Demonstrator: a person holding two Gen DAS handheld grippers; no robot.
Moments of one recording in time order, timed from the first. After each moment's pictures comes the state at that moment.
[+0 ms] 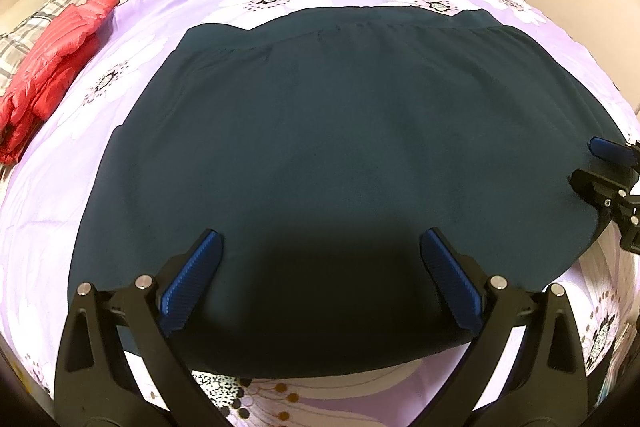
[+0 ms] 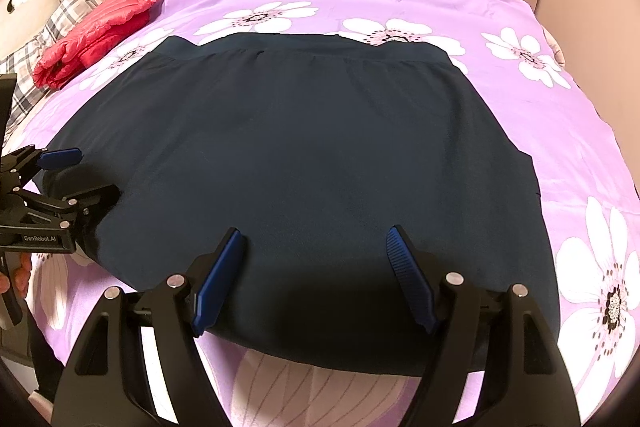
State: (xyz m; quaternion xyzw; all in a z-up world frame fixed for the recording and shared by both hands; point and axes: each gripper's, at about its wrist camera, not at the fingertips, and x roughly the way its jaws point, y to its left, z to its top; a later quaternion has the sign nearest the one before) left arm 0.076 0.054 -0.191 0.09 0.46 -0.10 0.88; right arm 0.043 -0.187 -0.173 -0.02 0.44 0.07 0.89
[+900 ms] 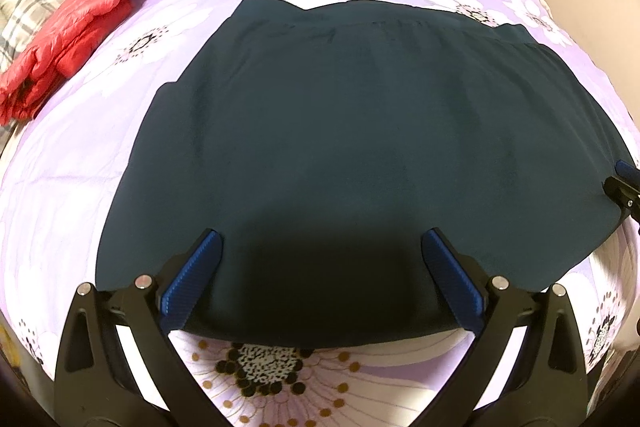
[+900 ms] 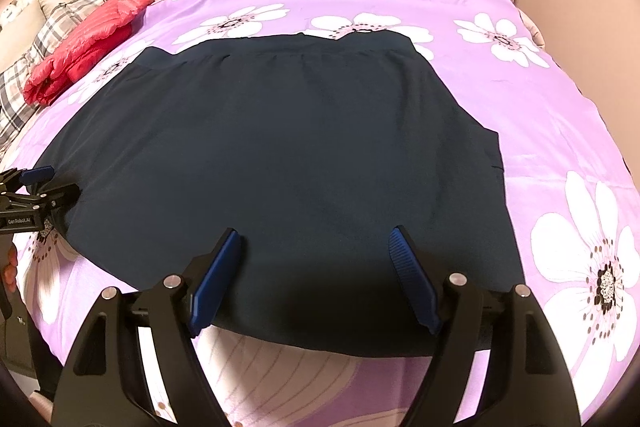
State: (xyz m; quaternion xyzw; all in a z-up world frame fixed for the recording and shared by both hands) left arm 0.069 0.098 -0.188 0.04 0.48 -0.06 0.87; right arm 0.027 -0.222 -0.174 0.01 0.44 0.05 0.90
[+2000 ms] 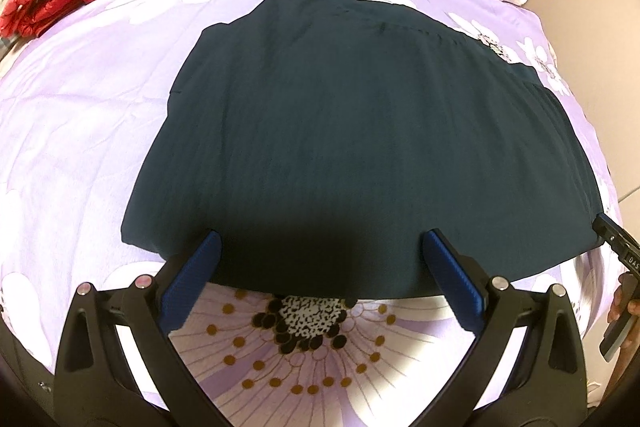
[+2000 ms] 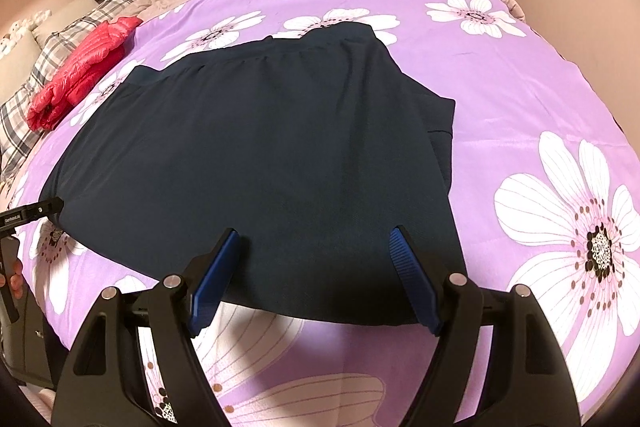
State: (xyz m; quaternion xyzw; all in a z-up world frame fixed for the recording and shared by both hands) left arm 0.049 0.151 -0.195 -0.08 0.50 -0.06 0.86; right arm 0.007 -0.265 -0.173 0.06 0.44 0.05 0.90
